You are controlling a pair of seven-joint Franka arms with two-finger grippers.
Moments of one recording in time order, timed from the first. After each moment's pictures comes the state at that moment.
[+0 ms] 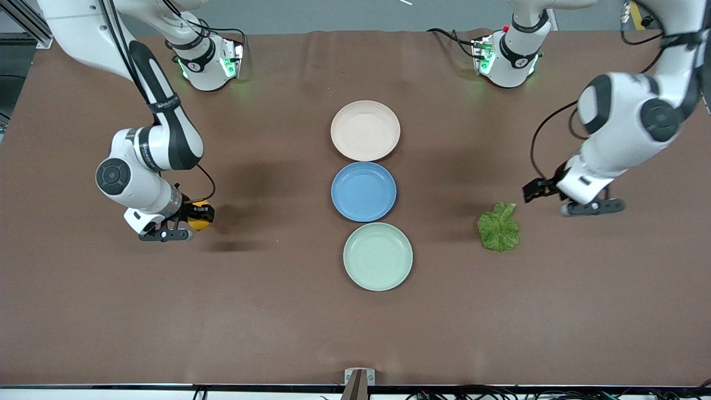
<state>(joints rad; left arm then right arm) -0.07 0.03 0.00 -2.06 -0.07 2.08 -0.12 0.14 0.38 -0.04 -2.11 0.07 2.45 0.01</state>
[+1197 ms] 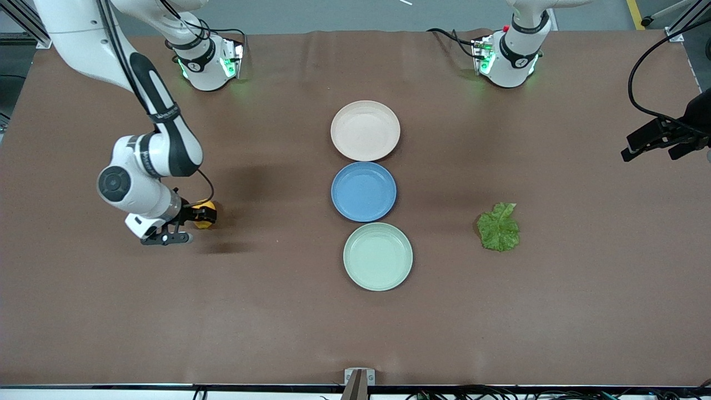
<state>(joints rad) 0.03 -0.02 -0.01 -1.61 -0.07 1.66 -0.02 0.12 0.40 -0.03 -1.99 0.07 2.29 -0.01</state>
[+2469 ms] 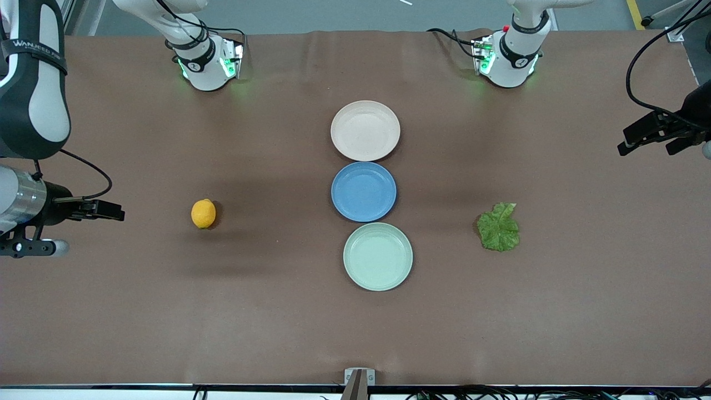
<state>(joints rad) 0.02 -0.02 0.00 -1.58 -0.07 1.61 -0.02 0.01 0.37 -0.05 -1.35 0.04 1.58 -0.02</state>
